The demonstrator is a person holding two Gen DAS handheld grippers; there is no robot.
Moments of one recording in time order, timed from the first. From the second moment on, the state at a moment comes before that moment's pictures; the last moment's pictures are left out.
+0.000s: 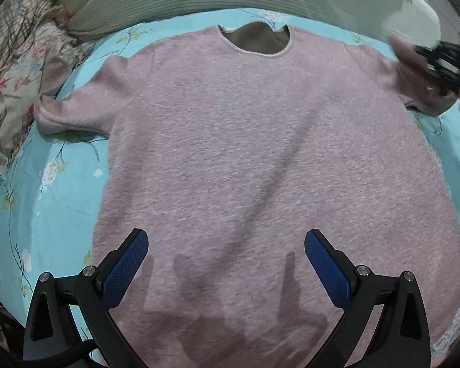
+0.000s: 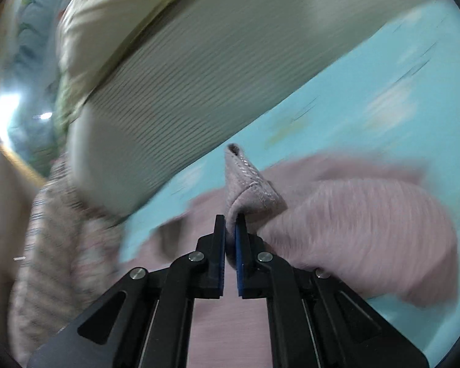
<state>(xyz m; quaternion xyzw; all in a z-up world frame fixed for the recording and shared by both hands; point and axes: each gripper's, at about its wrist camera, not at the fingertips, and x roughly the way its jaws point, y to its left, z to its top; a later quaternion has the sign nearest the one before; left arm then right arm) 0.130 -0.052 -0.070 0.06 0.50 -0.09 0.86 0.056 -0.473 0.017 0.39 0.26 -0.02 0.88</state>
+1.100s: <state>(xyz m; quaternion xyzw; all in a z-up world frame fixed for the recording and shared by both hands) 0.315 0.015 -0.089 -0.08 0.49 -0.12 0.86 0.145 -0.272 -0.028 0.37 0.31 0.08 0.87</state>
